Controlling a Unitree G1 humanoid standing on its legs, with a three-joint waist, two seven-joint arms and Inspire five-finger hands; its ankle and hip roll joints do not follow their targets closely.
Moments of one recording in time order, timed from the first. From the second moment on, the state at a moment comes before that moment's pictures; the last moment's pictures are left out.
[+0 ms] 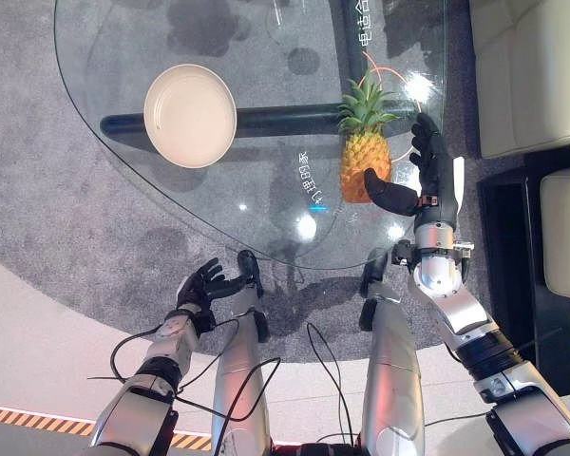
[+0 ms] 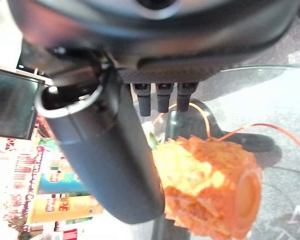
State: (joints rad) left arm -0.49 0.36 -0.22 1.08 -0.66 -0.12 -0.03; right arm -0.52 -0.50 0.36 0.21 0.32 -0.14 -0.58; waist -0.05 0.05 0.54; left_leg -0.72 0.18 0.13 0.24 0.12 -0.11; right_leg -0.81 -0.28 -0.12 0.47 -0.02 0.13
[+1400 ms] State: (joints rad) left arm -0.49 0.36 -0.22 1.08 -0.65 -0.11 -0.04; right arm -0.59 -0.51 0.46 0.21 0.42 0.02 -0.52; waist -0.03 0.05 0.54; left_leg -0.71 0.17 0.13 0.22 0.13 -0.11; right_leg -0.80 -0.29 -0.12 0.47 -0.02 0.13
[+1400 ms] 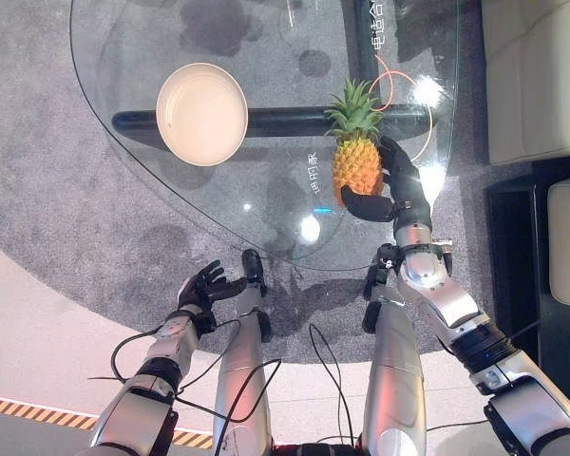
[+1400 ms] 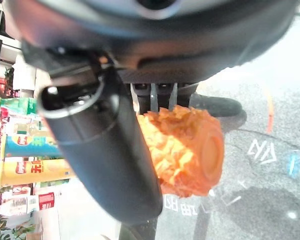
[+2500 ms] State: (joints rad) left arm -0.49 0.36 -0.22 1.06 -0.65 -0.09 -0.04; right arm -0.66 -0.52 0.49 0.19 0.23 0.19 -0.53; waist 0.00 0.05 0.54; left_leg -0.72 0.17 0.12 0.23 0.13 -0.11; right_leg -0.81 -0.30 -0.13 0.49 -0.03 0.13
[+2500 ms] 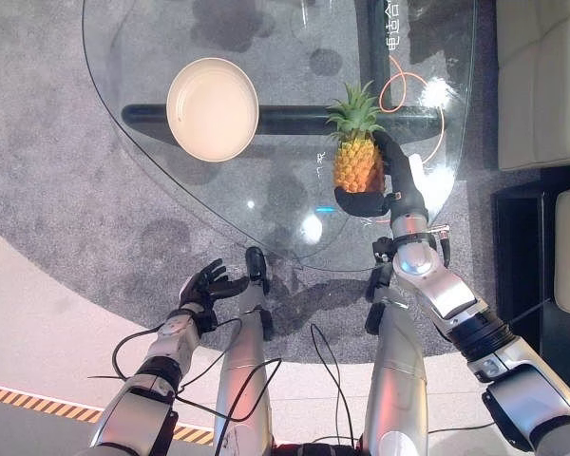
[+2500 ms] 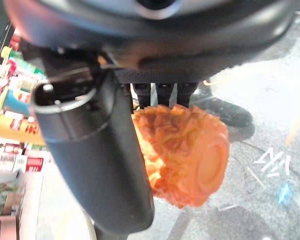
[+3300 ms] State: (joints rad) left arm -0.49 0.36 -0.19 1.04 -0.78 -0.09 -0.04; right arm -0.67 -0.54 0.50 0.20 0.20 0.22 -0.55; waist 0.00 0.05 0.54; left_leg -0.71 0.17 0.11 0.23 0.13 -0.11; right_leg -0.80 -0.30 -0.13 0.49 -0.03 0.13
